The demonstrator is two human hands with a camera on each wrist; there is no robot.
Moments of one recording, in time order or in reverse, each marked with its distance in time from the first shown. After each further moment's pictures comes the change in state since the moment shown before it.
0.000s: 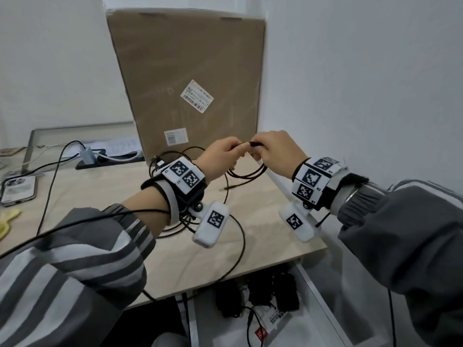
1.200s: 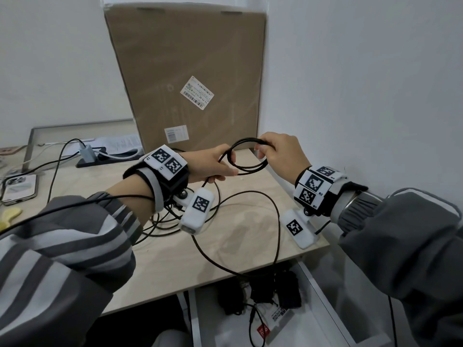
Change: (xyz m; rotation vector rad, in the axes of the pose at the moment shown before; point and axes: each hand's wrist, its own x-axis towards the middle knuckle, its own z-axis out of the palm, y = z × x) left_hand -0.002 -0.021 -0.025 -0.022 -0.365 -0.344; right_hand -0.010 0.012 0.017 0.292 0.149 0.135
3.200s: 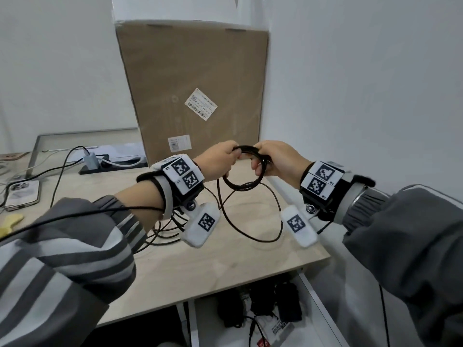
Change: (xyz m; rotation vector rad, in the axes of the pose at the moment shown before) left_hand 0.001 0.032 0.005 0.116 0.297 0.236; right_hand 0.013 -0.027 -0.008 0.651 -0.271 0.395
